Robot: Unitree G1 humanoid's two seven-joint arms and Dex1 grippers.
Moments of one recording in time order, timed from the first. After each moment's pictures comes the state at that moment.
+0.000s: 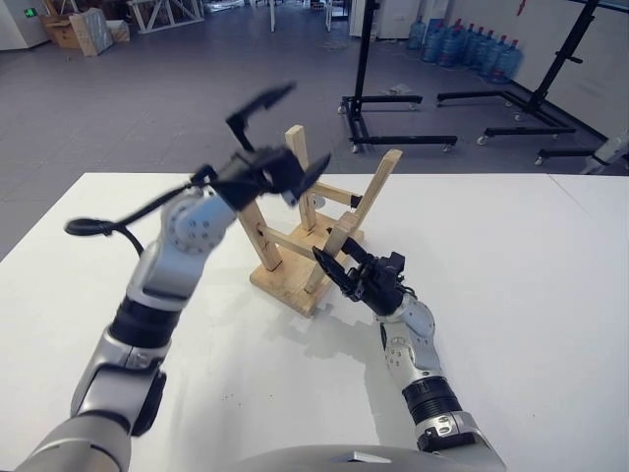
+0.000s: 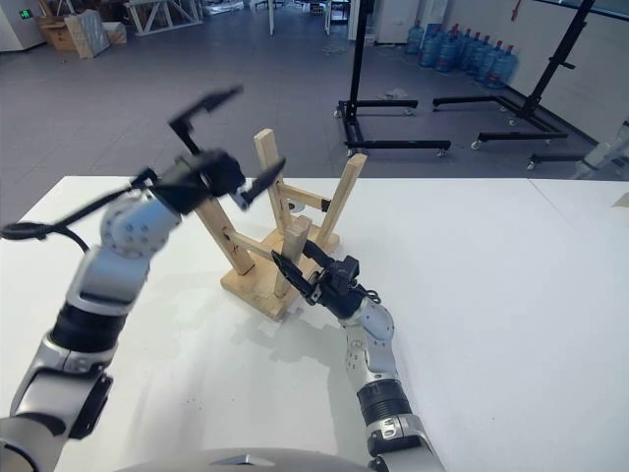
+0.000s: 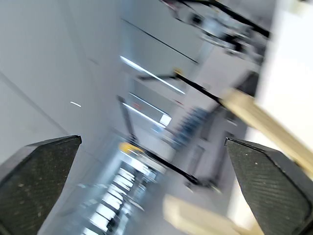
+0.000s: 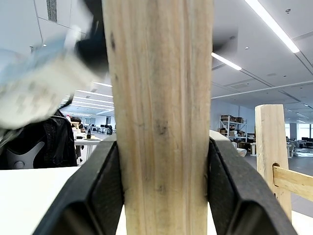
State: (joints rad) left arm -0.66 0.45 -0.17 -0.21 0.28 -0.07 -0.41; right arm -0.21 0.03 0.08 0.38 0.47 -0.55 1.04
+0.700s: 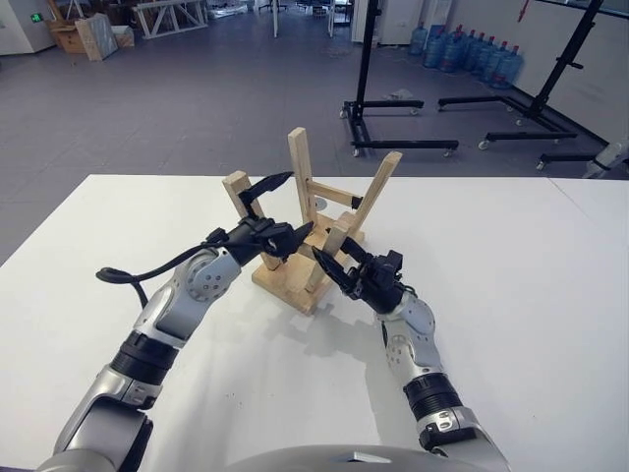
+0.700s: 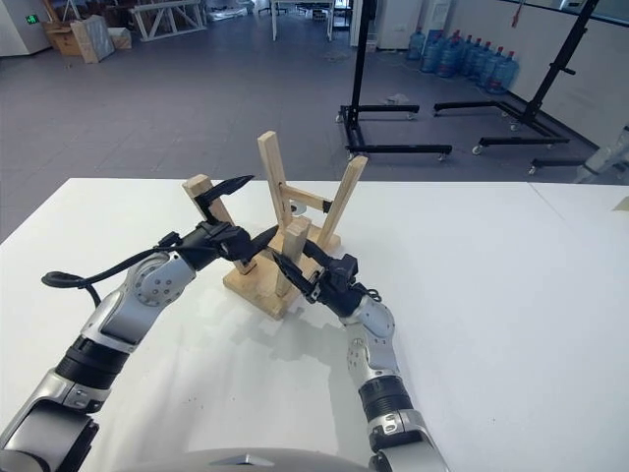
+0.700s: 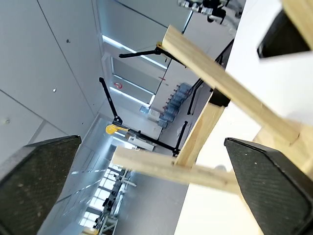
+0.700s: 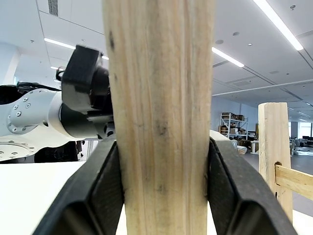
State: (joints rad) left arm -0.41 0.47 -0.30 -0.03 0.47 -0.27 -0.31; right arm -0.23 0.03 0.09 0.42 0.45 -0.55 1.03
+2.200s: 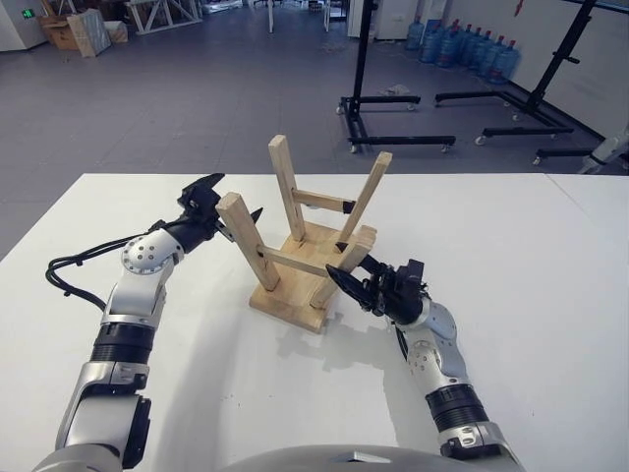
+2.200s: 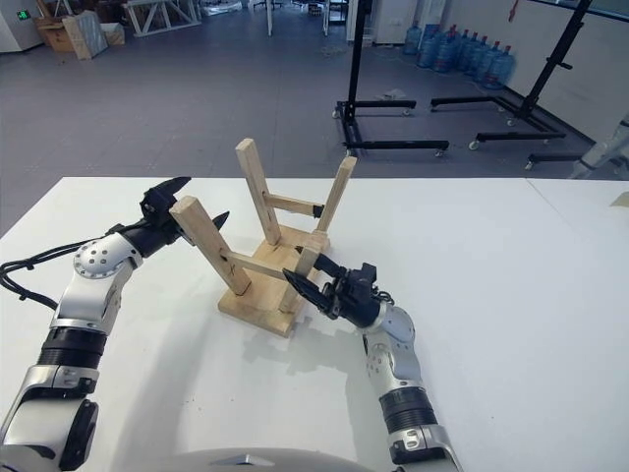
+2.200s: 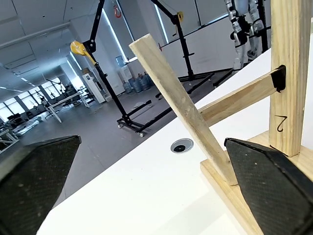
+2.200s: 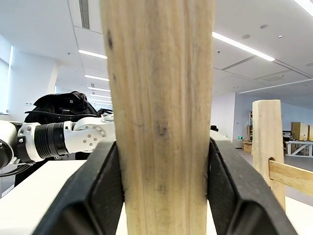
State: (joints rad) left arm -0.39 0.46 0.01 0.19 -0.11 -0.05 -0.62; right arm -0.15 -0.08 0.07 0.26 0.58 -0.38 1.21
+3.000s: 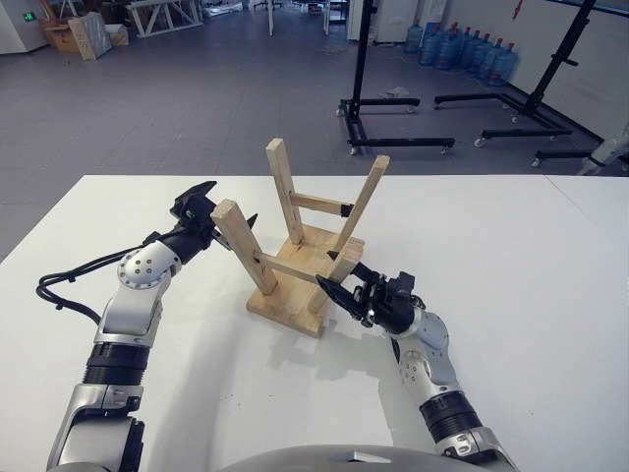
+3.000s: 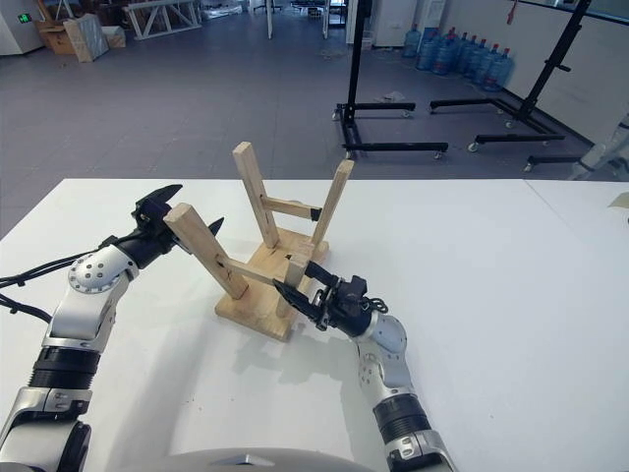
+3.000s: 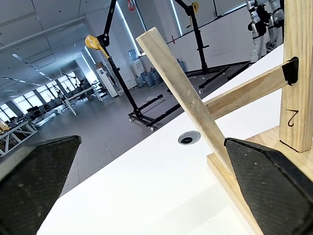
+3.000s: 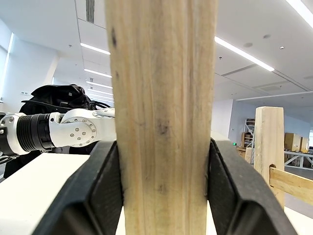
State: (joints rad) left arm -0.31 0.46 0.01 0.08 -0.10 0.01 -0.55; right arm -0.12 -0.07 0.17 0.30 0.56 -0.55 1.17
